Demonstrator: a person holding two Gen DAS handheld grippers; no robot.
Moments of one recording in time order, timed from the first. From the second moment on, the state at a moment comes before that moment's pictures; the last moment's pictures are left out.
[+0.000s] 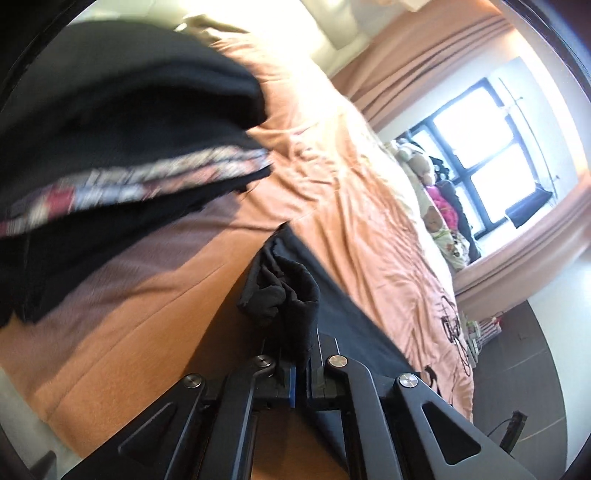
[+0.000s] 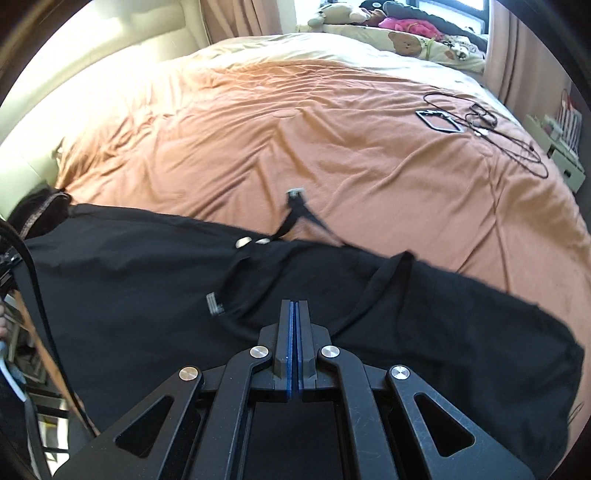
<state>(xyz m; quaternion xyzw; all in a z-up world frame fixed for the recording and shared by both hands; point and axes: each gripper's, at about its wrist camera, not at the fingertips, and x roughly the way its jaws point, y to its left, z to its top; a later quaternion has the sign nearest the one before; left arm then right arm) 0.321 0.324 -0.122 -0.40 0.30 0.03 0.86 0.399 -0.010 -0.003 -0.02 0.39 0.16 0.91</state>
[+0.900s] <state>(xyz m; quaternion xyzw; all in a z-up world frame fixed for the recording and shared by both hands) 0.353 0.285 -0.007 -0.34 0.25 -0.04 0.91 0.320 0.027 -0.069 0.11 0.43 0.24 0.86</state>
